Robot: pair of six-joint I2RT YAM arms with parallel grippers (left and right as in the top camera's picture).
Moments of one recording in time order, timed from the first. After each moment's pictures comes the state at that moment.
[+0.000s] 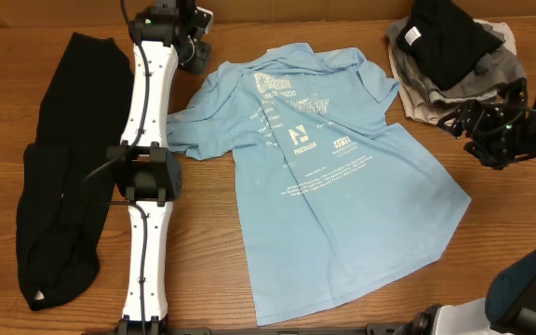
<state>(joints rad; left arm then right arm) -0.08 2.82 2.95 -1.23 0.06 0.27 -0.39 1.65 1.45 -1.09 -0.51 0.14</state>
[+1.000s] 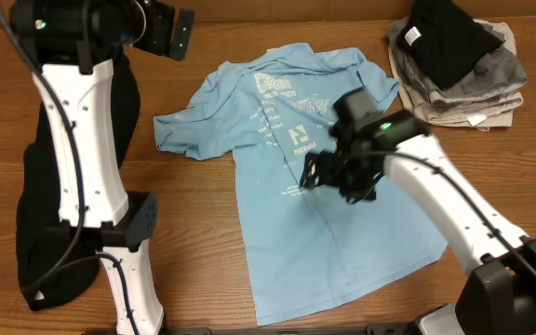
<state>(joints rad) -0.09 2.20 2.98 -1.62 0.12 0.21 0.43 1.65 1.29 -1.09 -0.32 0.52</state>
